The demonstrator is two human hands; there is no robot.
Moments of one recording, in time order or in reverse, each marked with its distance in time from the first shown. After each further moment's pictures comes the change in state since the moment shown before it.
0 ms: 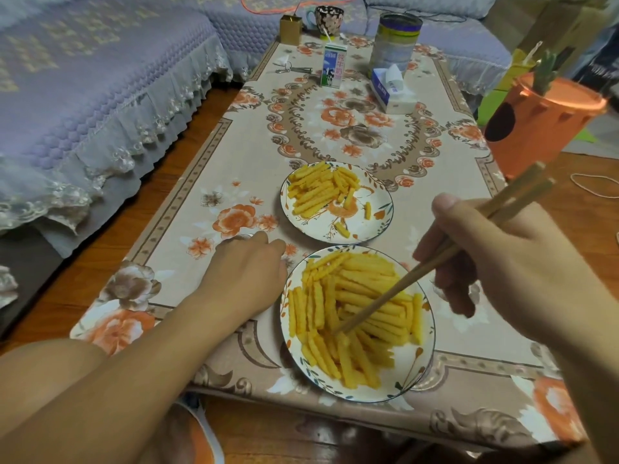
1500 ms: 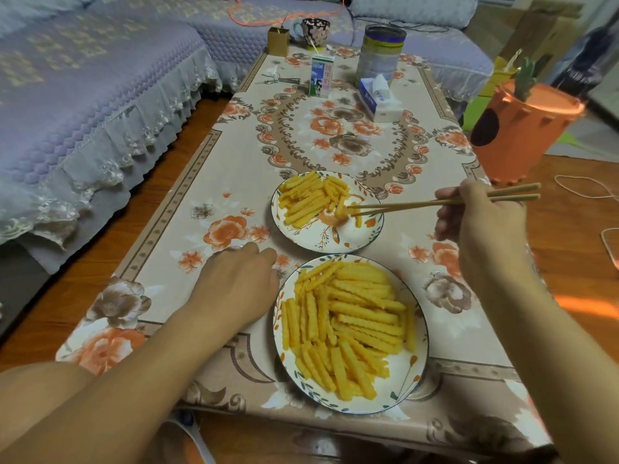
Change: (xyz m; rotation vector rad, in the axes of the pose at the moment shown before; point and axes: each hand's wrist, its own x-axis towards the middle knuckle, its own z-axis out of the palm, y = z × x) left_hand 0.004 -0.001 0.000 0.001 -0.006 -0.030; right_hand 0.078 0.078 -0.003 0.469 0.578 0.189
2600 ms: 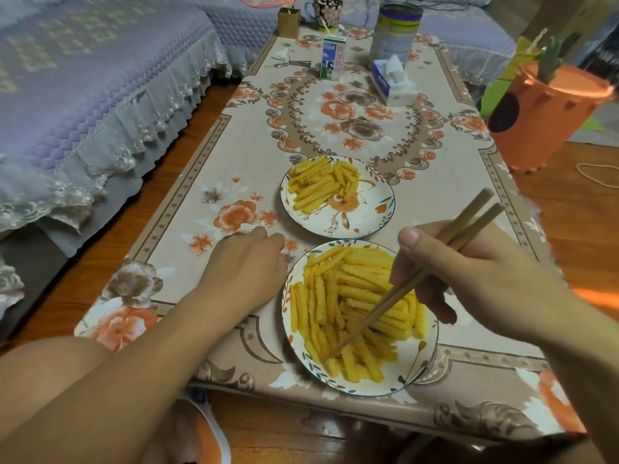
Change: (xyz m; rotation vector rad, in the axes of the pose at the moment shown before) left_hand -0.004 0.000 0.001 -0.034 0.048 0.016; right_hand -0.082 -0.039 -0.015 -0.421 -0.851 -0.129
